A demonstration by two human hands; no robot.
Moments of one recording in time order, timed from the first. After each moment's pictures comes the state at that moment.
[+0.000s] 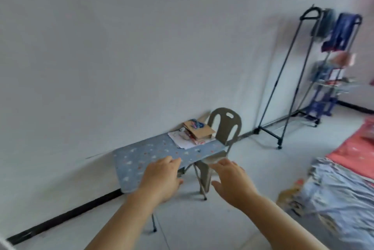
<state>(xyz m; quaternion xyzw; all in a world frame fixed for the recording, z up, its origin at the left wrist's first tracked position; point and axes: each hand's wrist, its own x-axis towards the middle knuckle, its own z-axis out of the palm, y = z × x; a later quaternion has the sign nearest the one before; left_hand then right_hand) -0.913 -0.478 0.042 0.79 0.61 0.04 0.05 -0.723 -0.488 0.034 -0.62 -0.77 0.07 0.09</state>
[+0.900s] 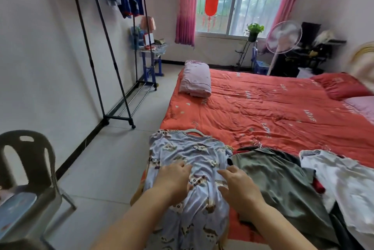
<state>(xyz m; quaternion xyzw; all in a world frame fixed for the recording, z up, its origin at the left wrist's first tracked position) -0.284 -0.396 -0.019 0.98 0.15 -0.10 0.10 -0.193 -0.558 -0.027 -0.92 -0.36 0.11 0.09</state>
